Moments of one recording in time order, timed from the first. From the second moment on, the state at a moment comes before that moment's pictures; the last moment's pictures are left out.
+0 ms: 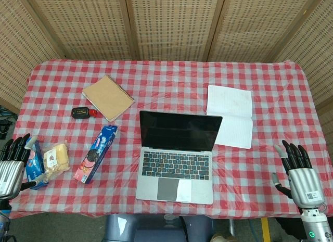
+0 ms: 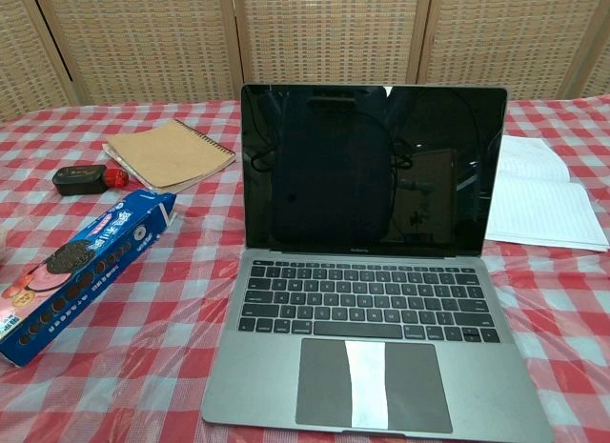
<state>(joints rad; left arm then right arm) -0.08 -1.13 -0.02 -1.71 1.52 1.51 0.22 0.06 -1.17 0.04 -1.61 -1.63 1.58 -0.09</state>
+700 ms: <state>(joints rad) -0.08 -1.13 -0.02 -1.71 1.52 1.50 0.21 0.06 -1.17 0.04 -1.61 -1.62 1.58 -0.09</state>
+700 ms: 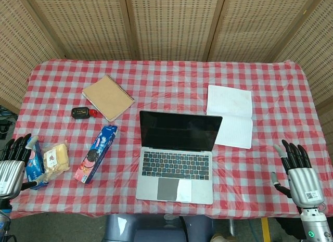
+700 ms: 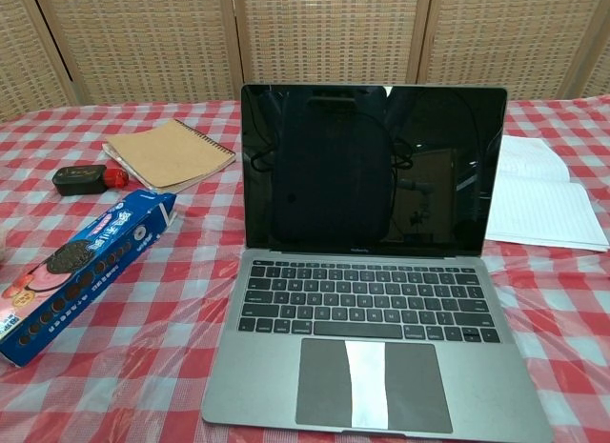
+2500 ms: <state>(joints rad) -0.53 -0.97 -0.24 -1.82 1.35 0.98 0.12 0.09 -1.22 0.08 -1.55 -1.49 1.48 -0.11</state>
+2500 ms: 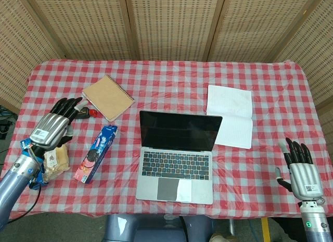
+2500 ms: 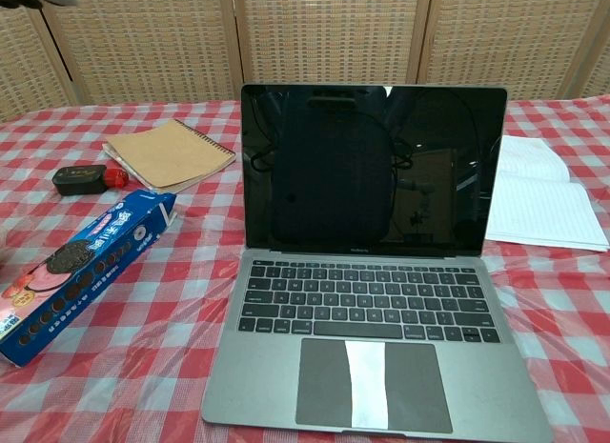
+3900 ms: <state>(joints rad) -1.36 -1.30 -0.29 -1.47 0.55 0.47 0.31 0.11 -1.21 0.11 -1.49 -1.39 1.38 0.02</state>
